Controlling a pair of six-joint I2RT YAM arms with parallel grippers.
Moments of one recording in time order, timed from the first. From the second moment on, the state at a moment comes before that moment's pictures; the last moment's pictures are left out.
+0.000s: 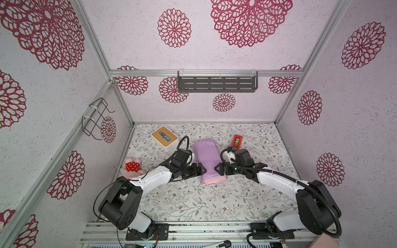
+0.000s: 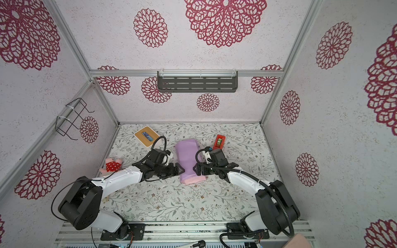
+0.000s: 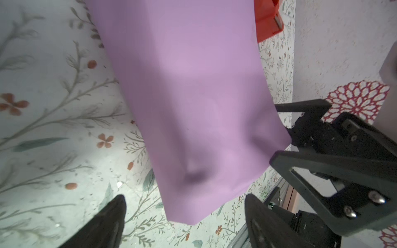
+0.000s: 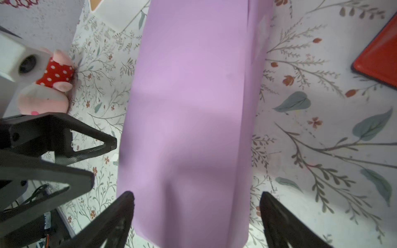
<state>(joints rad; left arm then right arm) -0.57 1.53 0.83 -0.19 0.40 -0.70 0.55 1.42 0.77 -0.17 -0.29 0.40</state>
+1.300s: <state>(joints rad) -0.71 1.71 0.90 -0.19 0.05 -0.65 0.60 1.52 0.69 -0.01 -0.19 0.29</state>
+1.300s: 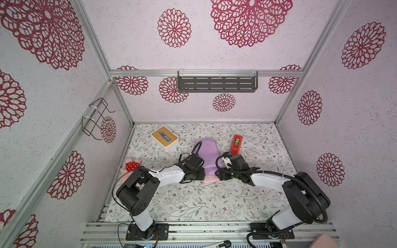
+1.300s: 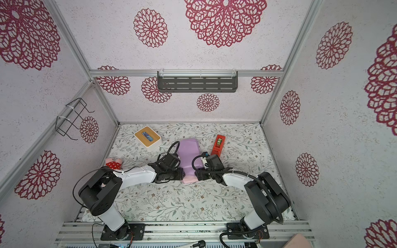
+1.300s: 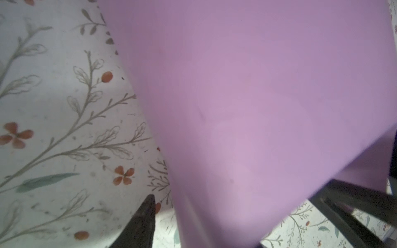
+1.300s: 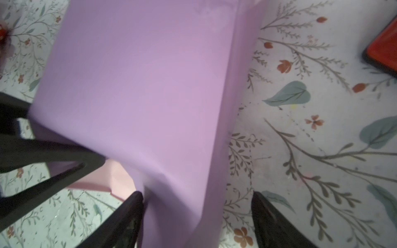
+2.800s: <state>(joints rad) -0.72 1.71 0.88 -0.19 0.01 -0.72 0.60 1.62 0.68 0.13 -0.13 0.31</state>
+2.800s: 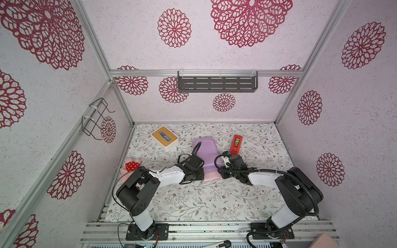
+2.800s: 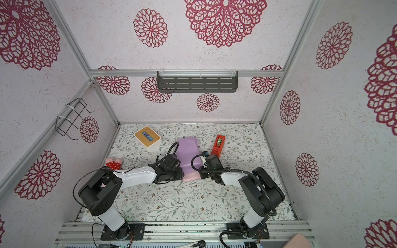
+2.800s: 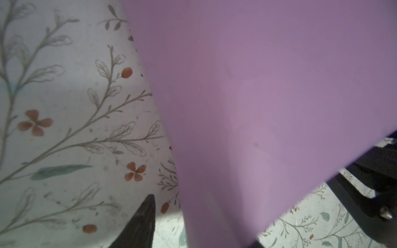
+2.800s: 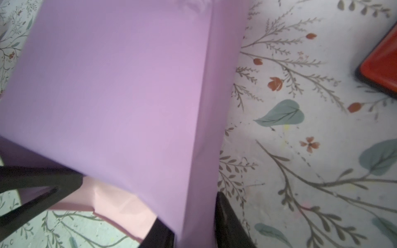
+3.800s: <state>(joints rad) -0.70 1.69 0.87 -0.22 -0.03 -0.69 0.55 1.50 0.72 -0.07 -0.26 0.28</state>
